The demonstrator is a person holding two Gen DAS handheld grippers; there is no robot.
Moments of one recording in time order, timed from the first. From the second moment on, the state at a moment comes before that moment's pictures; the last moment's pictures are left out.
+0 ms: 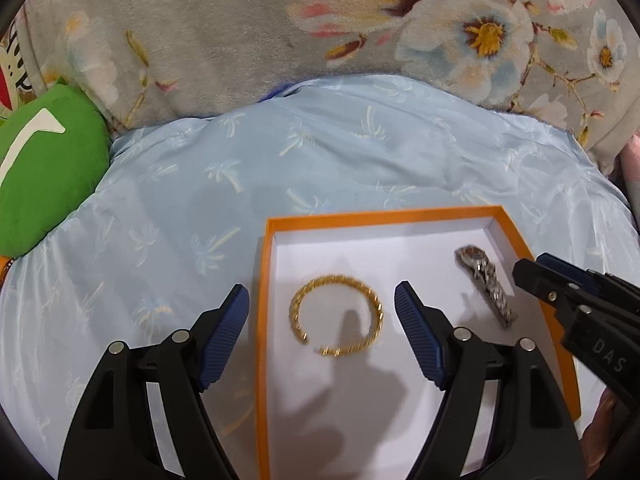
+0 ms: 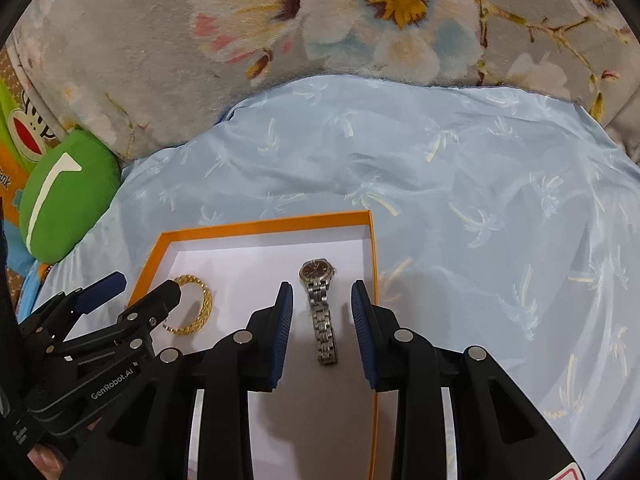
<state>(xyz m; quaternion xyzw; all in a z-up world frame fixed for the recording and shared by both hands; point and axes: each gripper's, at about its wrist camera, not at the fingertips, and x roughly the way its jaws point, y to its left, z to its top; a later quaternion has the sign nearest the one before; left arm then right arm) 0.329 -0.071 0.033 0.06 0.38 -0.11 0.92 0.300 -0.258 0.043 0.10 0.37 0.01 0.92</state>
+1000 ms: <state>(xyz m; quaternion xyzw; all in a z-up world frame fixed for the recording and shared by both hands) 0.227 -0.019 0.008 0.06 0.41 -0.10 0.91 0.179 -0.223 0.021 0.07 0.40 0.00 0.92</state>
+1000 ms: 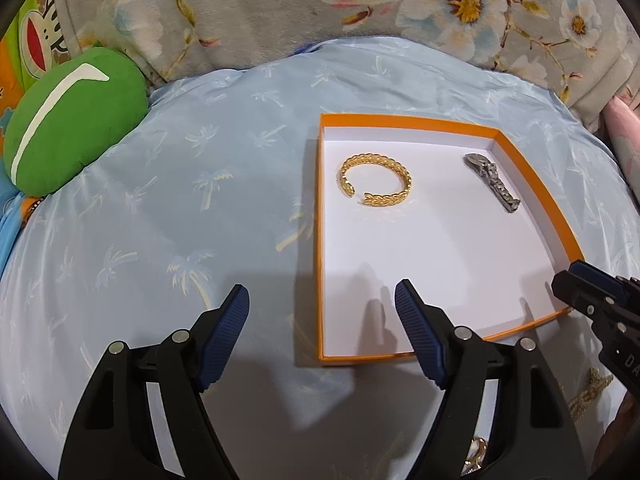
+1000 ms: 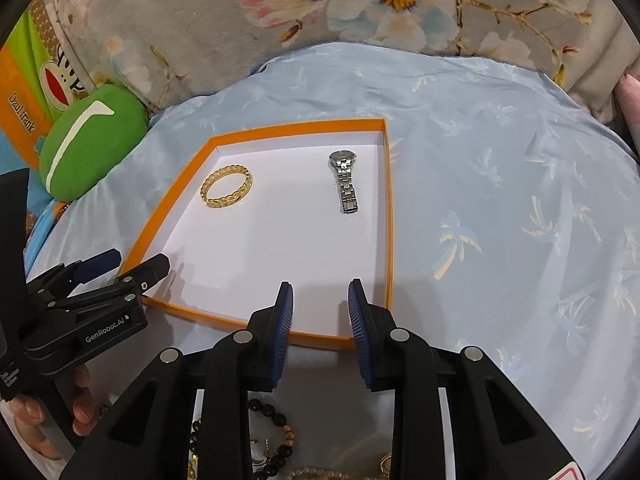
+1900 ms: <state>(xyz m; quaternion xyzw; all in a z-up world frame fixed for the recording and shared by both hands) 0.112 0.027 0.021 0.06 0.38 -0.13 0.91 0.052 -0.244 0.013 -0.02 0.38 0.07 0.92</state>
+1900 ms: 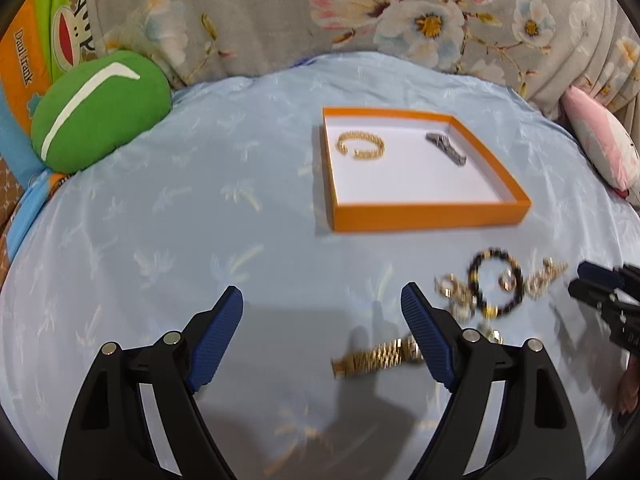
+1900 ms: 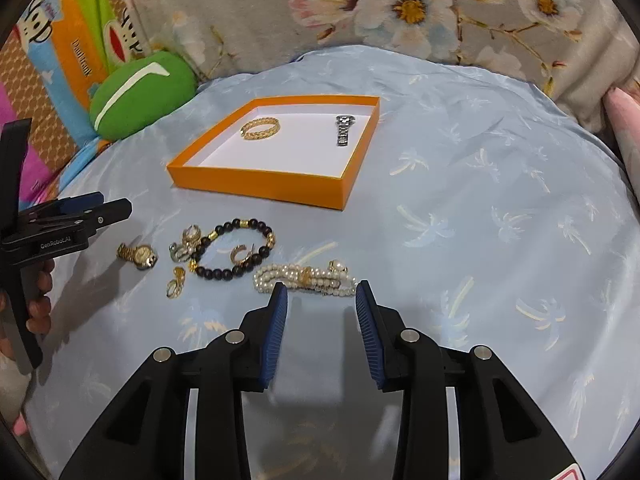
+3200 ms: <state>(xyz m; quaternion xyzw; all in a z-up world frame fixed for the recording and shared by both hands) 0.117 -0.009 -0.005 0.16 0.40 -0.32 0.84 0.046 -0.237 -0.004 0.09 0.40 0.04 0.91</state>
